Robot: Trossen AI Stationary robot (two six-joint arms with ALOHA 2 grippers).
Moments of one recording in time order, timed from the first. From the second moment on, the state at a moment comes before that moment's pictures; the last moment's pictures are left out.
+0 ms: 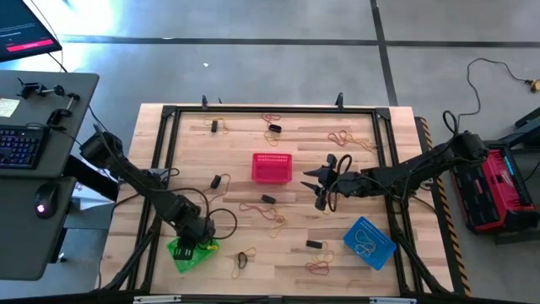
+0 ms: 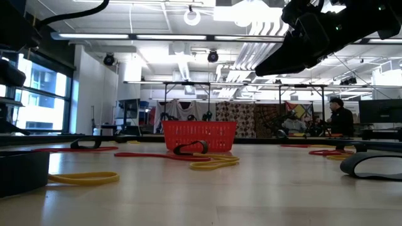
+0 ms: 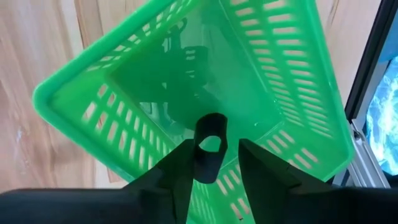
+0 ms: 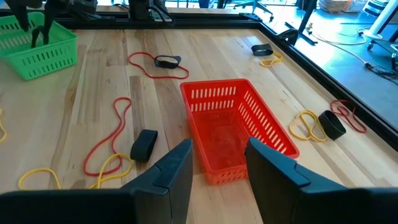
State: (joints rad) left arm -0.64 1.44 0.84 -0.81 0.28 -0.65; right arm 0.24 1.23 0.51 0.27 0.50 0.11
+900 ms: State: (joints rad) left arm -0.50 1.30 0.90 -0.83 0.03 -0.51; right arm 0.24 1.23 0.51 0.26 0.50 0.10
